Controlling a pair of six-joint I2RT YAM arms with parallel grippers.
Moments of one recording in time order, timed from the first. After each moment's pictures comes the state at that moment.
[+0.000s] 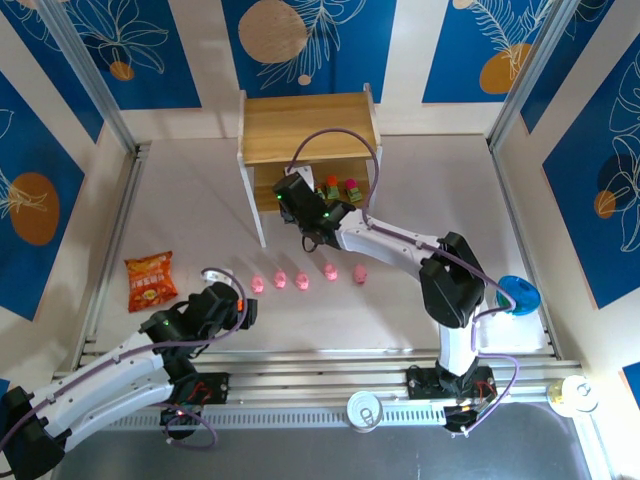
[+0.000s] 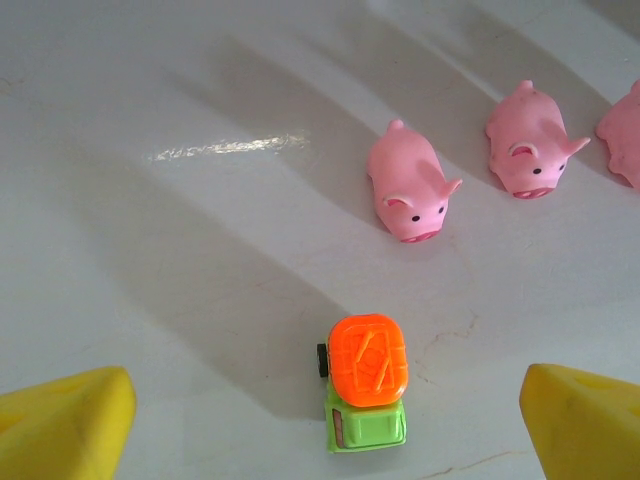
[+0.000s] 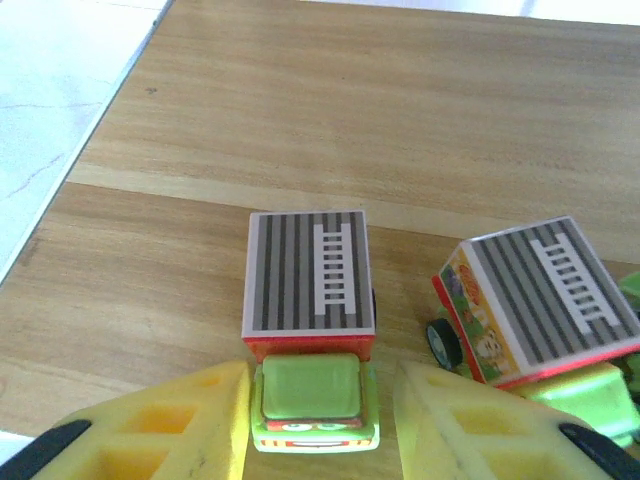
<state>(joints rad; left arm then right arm) -0.82 0.66 0.40 -0.68 -0.39 -0.58 0.87 1.87 1.54 -0.35 0.50 0.42</state>
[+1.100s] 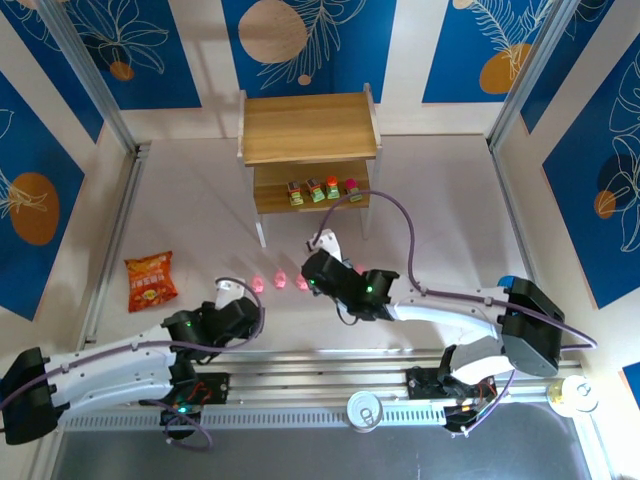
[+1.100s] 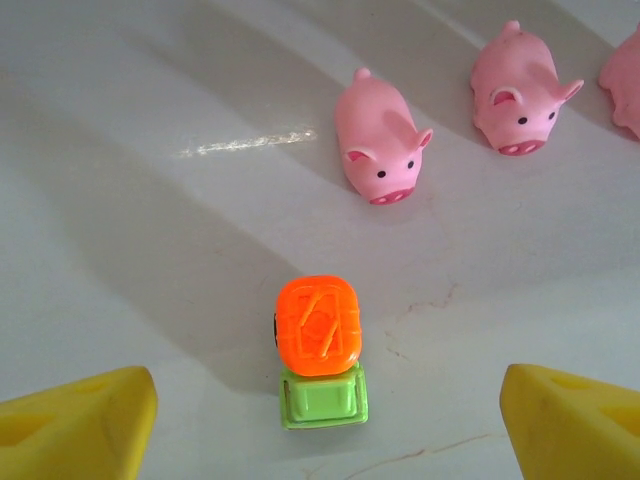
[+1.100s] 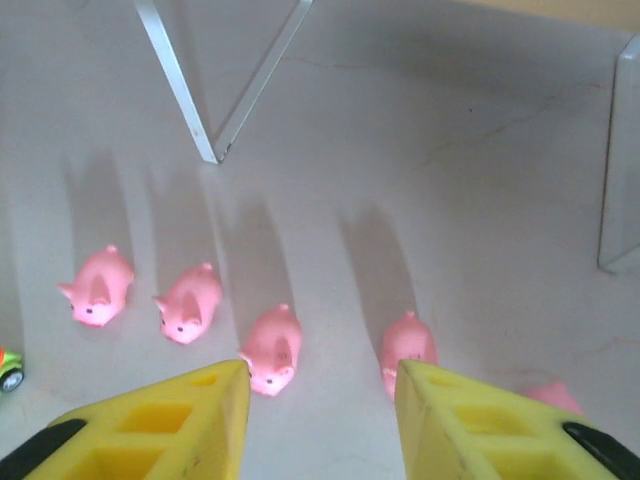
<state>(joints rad) -1.07 0.82 0.40 -0.67 -0.56 -0.80 1.13 1.37 0.90 -0.32 0.56 0.53</state>
